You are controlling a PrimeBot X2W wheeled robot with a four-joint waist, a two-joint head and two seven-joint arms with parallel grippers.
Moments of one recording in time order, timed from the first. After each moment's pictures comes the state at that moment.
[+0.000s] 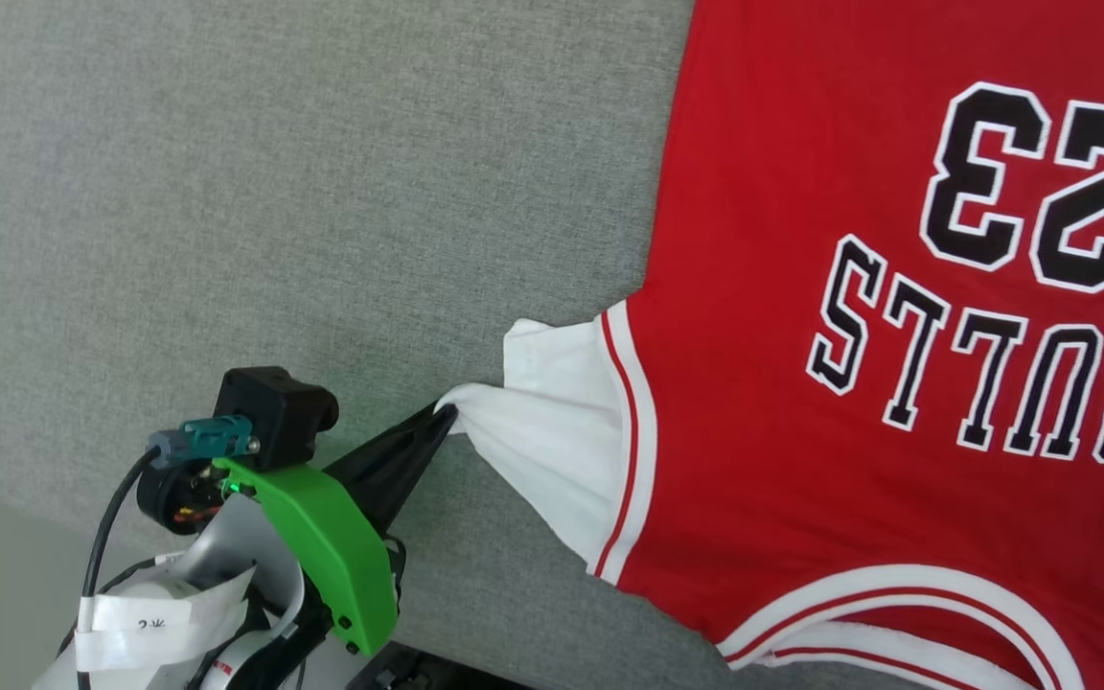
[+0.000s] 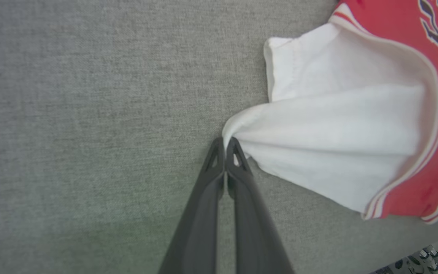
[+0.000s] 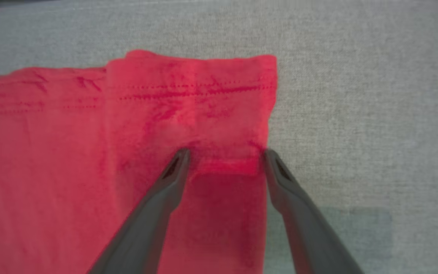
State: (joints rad) left arm -0.20 0.59 -0.47 -0.37 -0.76 0.05 0.39; right arm -1.24 -0.37 -0.29 0.45 0.02 0.13 1.23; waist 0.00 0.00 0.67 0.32
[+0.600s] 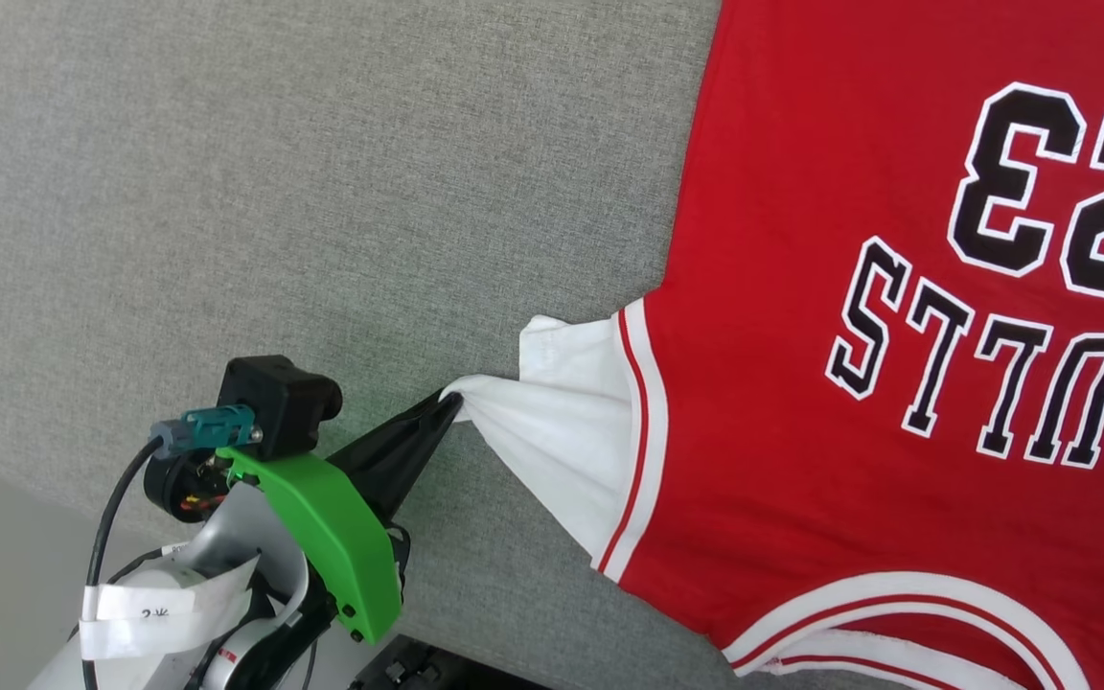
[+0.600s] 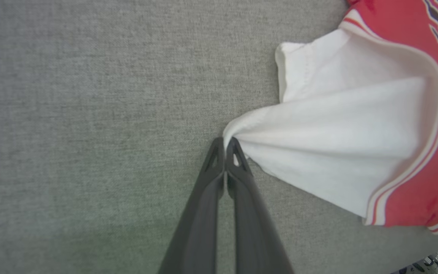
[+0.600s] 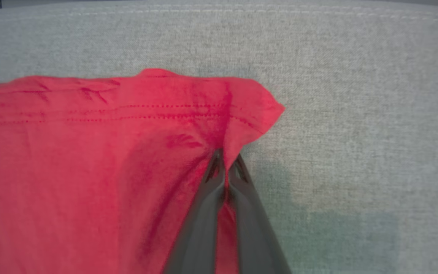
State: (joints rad) left arm -0.23 0.57 -0.48 -0.34 -0.76 0.04 0.37; right arm -1.25 -0.40 -0.25 0.52 0.05 0.13 1.22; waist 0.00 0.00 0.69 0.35
